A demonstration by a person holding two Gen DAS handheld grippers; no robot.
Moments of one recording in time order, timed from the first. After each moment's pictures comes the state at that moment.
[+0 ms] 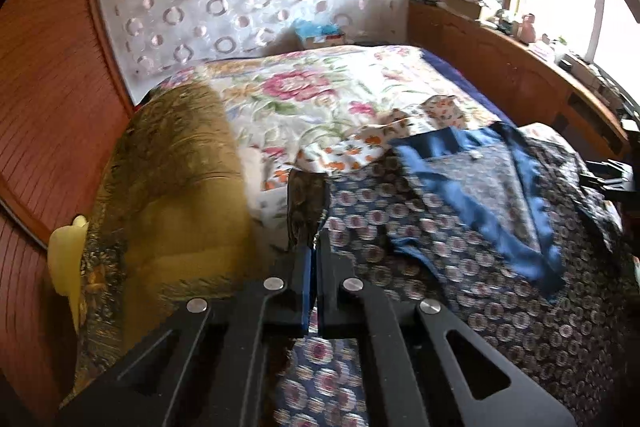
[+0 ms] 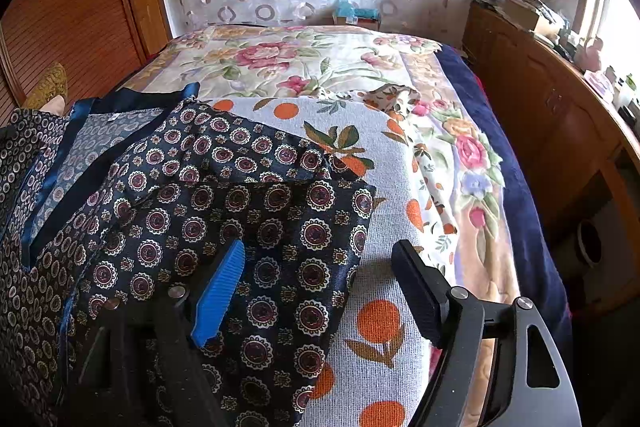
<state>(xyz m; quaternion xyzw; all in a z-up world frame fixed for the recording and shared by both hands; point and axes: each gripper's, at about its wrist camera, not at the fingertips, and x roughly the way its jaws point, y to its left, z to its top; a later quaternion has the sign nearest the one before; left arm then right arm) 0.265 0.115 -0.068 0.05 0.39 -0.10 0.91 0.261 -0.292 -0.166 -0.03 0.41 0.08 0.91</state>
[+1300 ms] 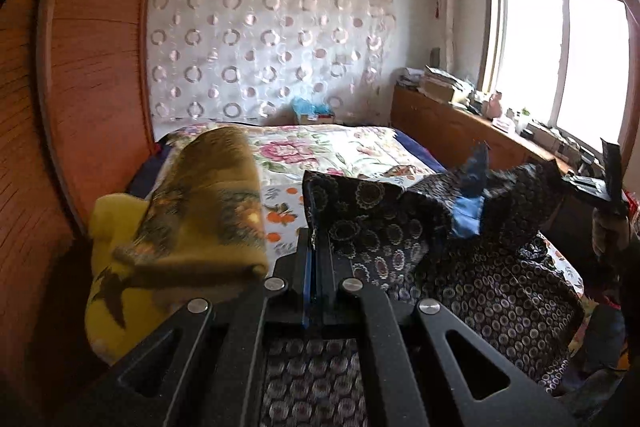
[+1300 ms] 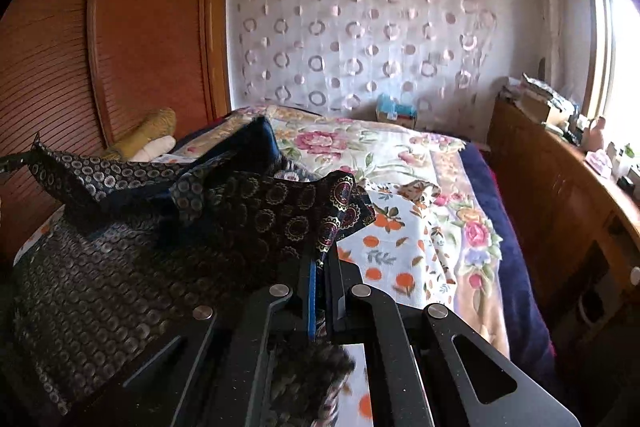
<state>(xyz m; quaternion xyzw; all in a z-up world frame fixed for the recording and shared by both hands) 0.029 0.148 -0.010 -0.03 0.25 -0.10 0.96 0.051 -0.288 -0.092 -0.06 0.24 0.15 0.96</state>
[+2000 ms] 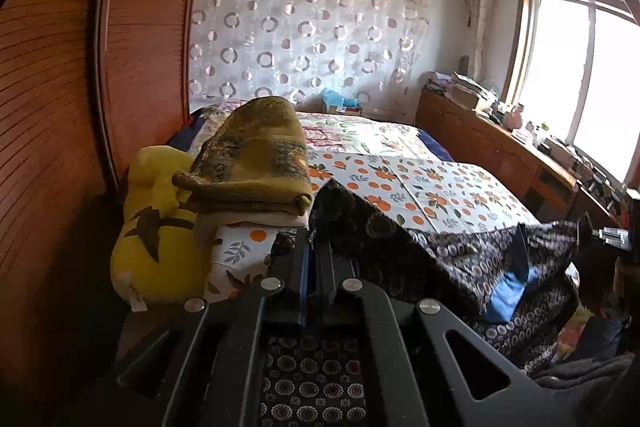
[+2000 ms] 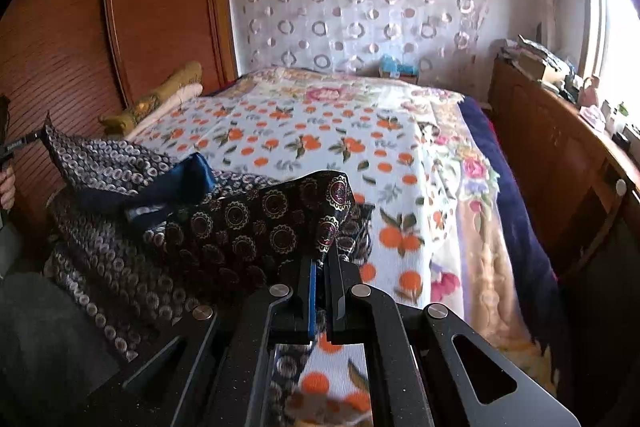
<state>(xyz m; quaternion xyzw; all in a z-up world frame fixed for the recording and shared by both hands) -0.030 0.186 -0.036 -0.07 0.26 -0.05 0.96 -0.024 -0.314 -0.116 -0.04 0.32 0.15 0.93</state>
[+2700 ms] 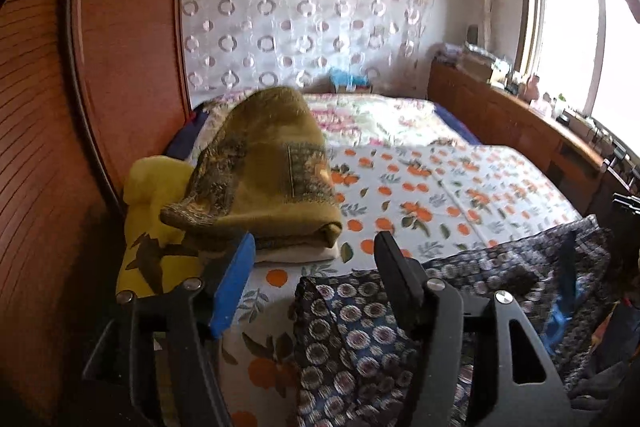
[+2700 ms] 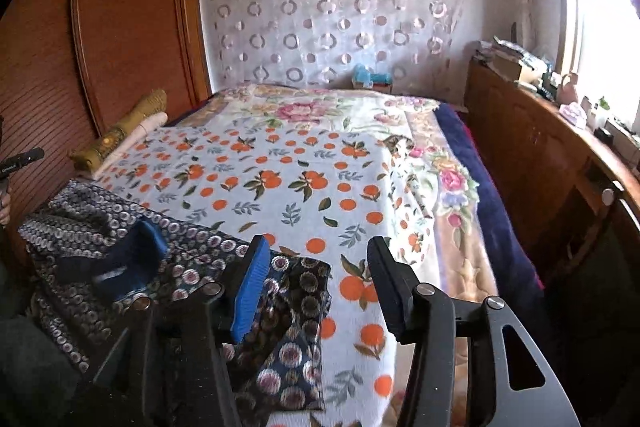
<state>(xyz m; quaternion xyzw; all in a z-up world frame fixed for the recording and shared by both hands) 0.069 0.192 -0.055 -0.02 0.31 -0.04 0.95 0.037 -0.309 -0.077 -0.03 0.30 0.12 0.95</state>
